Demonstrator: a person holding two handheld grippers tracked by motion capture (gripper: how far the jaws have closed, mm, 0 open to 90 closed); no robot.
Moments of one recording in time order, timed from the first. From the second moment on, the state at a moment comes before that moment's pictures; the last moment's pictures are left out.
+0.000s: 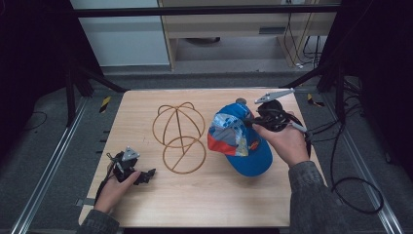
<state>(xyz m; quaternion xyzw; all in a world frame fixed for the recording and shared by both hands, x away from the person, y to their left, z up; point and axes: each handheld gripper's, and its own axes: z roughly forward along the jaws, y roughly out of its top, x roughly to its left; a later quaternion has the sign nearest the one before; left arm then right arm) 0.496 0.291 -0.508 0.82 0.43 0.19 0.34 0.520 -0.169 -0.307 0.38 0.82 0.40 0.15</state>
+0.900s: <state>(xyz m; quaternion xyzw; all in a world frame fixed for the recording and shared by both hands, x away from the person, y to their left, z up) 0.496 0.291 -0.509 0.82 0.43 0.19 0.34 0.502 -0.163 -0.244 0.35 0.81 0.43 0.18</state>
